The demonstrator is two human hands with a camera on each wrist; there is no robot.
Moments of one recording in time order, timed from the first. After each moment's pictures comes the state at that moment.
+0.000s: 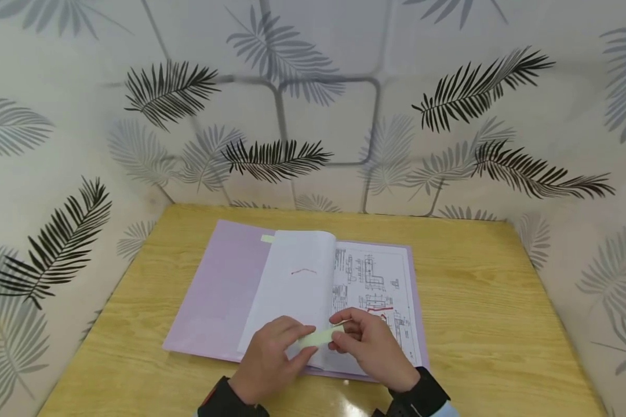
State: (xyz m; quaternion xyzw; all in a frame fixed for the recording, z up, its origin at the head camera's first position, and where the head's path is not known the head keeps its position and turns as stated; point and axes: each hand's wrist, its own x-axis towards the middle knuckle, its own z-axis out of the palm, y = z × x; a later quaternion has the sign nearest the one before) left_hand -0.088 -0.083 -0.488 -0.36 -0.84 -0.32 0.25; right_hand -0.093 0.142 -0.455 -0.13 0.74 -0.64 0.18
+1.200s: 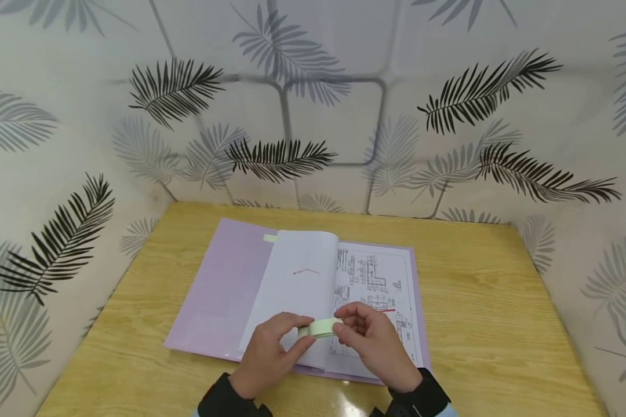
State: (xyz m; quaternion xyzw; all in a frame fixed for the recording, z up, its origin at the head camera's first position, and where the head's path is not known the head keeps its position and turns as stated) left_hand -0.092 -0.085 -0.487 -0.32 -0.82 -0.44 0.20; right_hand -0.096 0.135 -0.447 -0.09 0.75 -0.65 0.13
